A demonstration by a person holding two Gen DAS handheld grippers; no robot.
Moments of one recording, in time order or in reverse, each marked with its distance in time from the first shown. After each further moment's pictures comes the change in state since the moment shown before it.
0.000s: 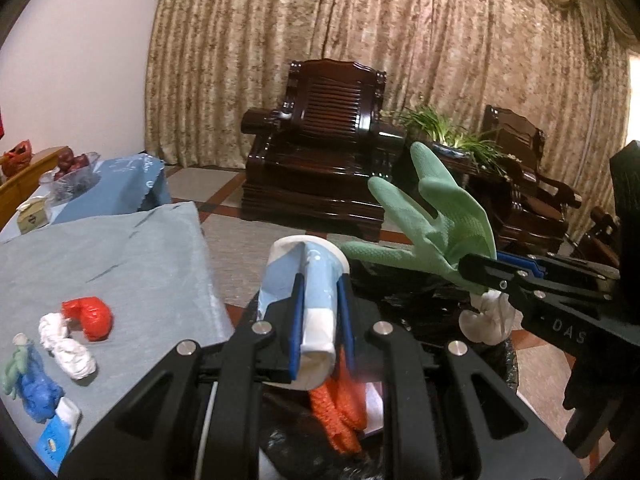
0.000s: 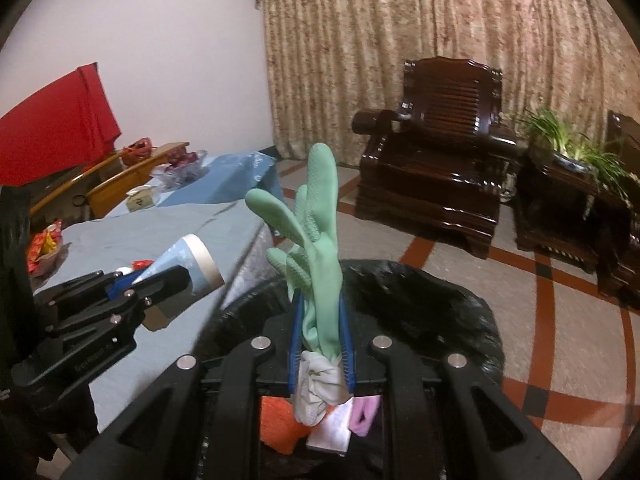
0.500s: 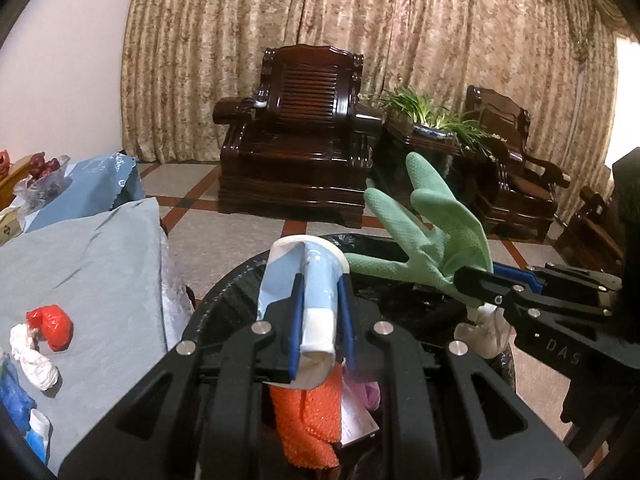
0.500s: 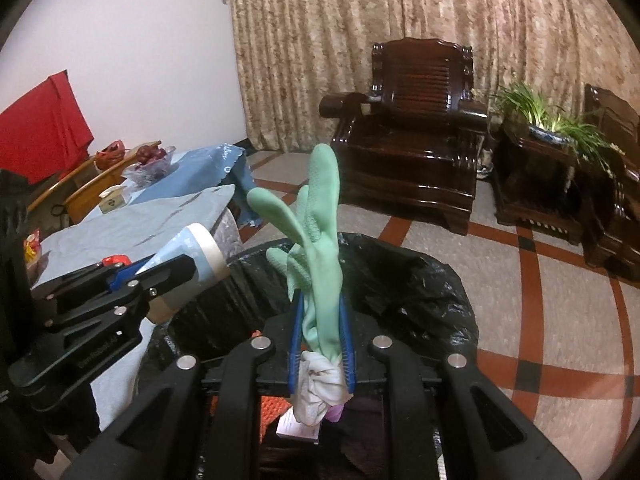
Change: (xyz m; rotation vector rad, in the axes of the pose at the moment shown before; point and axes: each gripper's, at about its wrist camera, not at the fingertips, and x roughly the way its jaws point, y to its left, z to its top) left arm 0.044 -0.035 -0.004 0.051 0.046 -0.051; right arm 0.010 -0.037 -0.018 0.070 0.037 -0.060
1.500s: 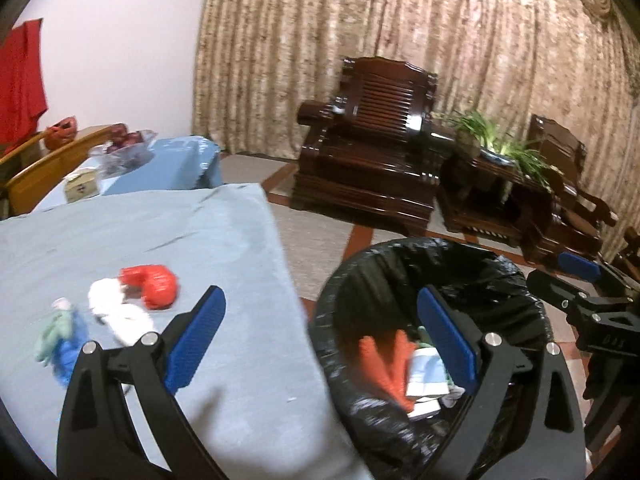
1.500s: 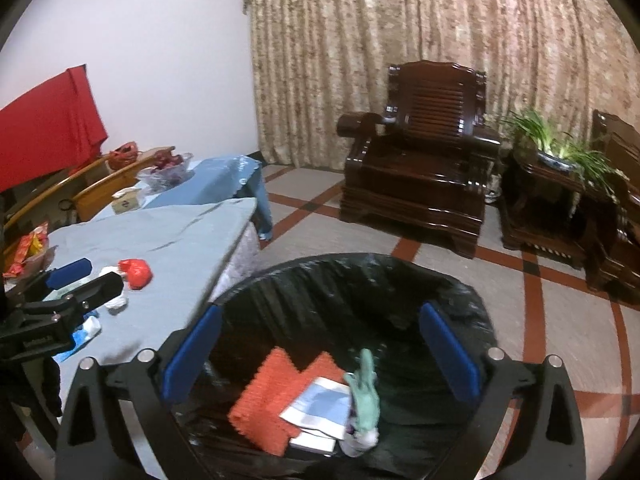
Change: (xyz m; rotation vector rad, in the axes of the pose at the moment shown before) left arm -0.092 0.093 -0.019 -0.150 -0.032 0.224; right arm -0.014 0.047 0.005 -0.070 -0.070 0.021
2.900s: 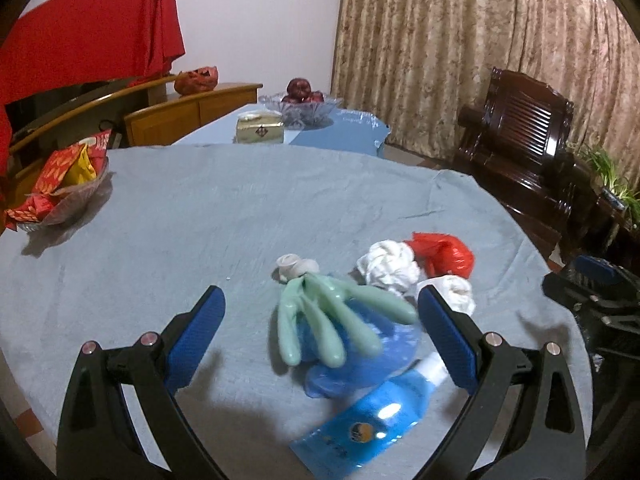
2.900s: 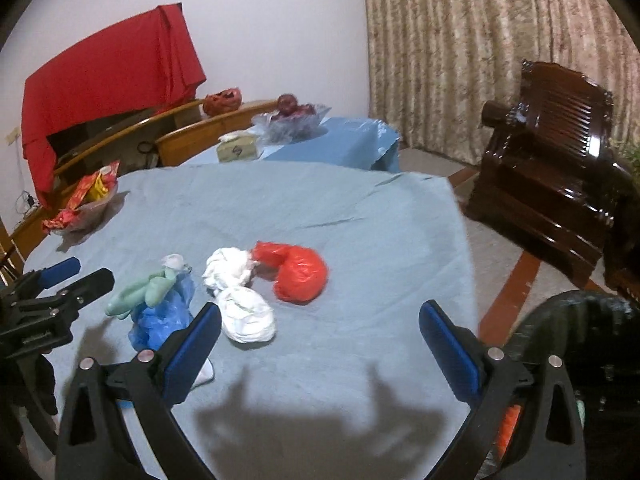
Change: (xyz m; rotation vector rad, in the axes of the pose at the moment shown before) left arm -0.039 0.257 -0.042 -0.214 0.044 0.377; right arm 0.133 0.244 -0.007 -0.187 0.111 0.294
